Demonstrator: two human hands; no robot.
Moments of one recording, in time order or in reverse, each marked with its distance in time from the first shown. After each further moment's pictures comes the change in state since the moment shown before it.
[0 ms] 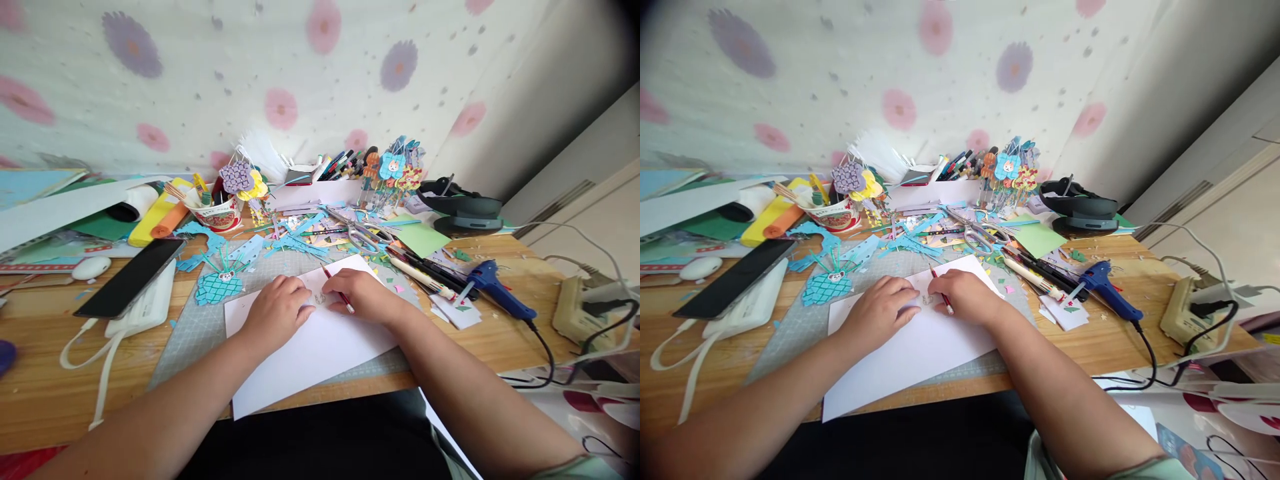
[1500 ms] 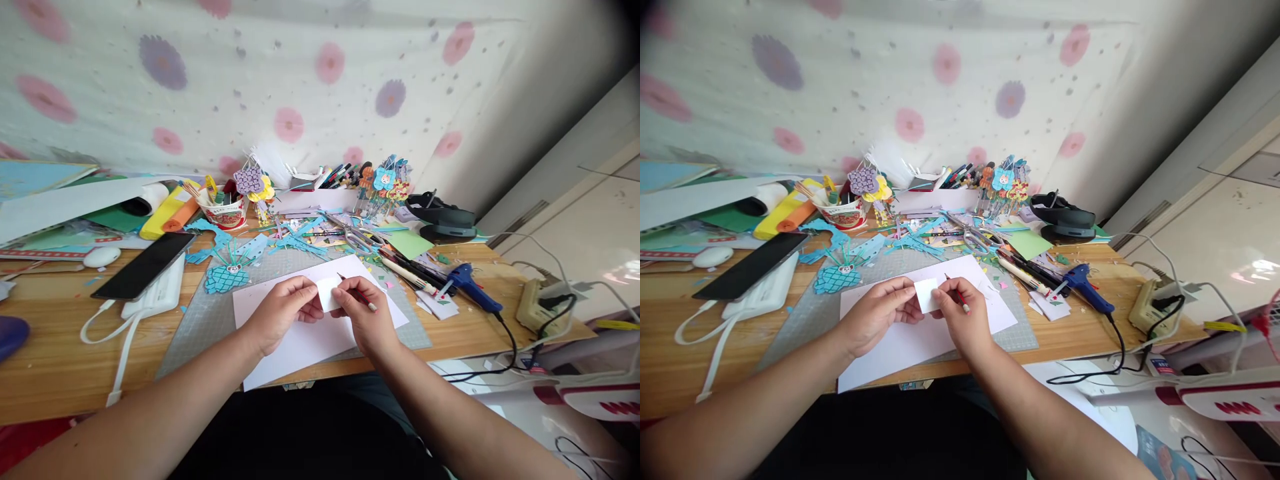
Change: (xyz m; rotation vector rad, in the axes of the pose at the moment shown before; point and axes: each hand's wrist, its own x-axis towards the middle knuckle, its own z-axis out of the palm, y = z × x) left_hand -0.020 0.036 -0.031 -1.367 -0.033 -0.424; right_hand -0.023 -0.078 0.040 1.135 0.799 0.511
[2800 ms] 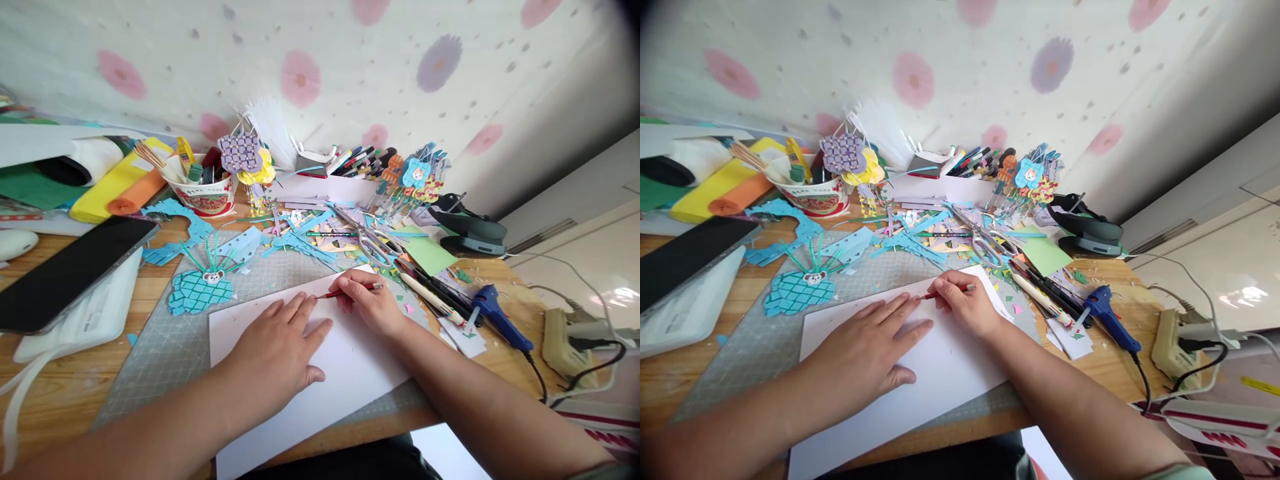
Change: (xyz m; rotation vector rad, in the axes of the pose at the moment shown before) left_hand 0.018 -0.027 -0.027 1.447 -0.201 0.428; right_hand 0.091 0.007 -0.008 -0.346 -0.371 0.027
